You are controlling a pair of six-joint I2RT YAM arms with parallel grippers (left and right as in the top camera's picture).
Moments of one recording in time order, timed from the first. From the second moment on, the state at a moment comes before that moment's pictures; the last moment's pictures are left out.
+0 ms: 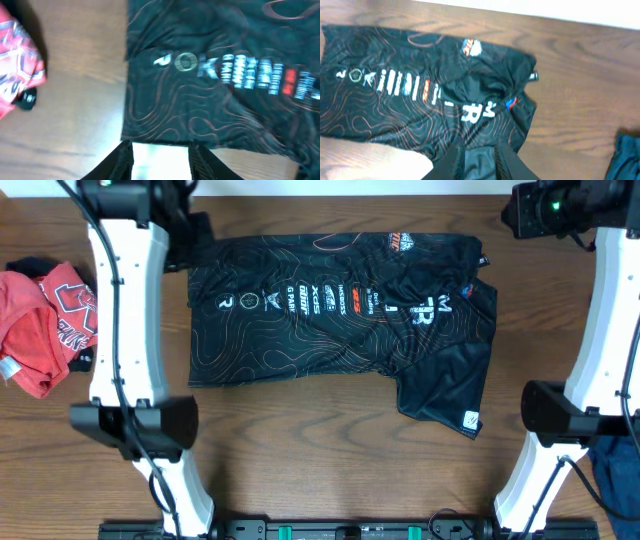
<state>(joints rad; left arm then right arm) -0.09 2.01 2.44 -1.63 -0.08 -0.23 -0.03 2.10 2.81 -1.66 -0.22 -0.11</state>
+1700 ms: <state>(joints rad) -0.39 1.37 1.18 -1.16 -0.33 -0.56 0.37 1.60 1.46 -1.25 -0.01 0.17</state>
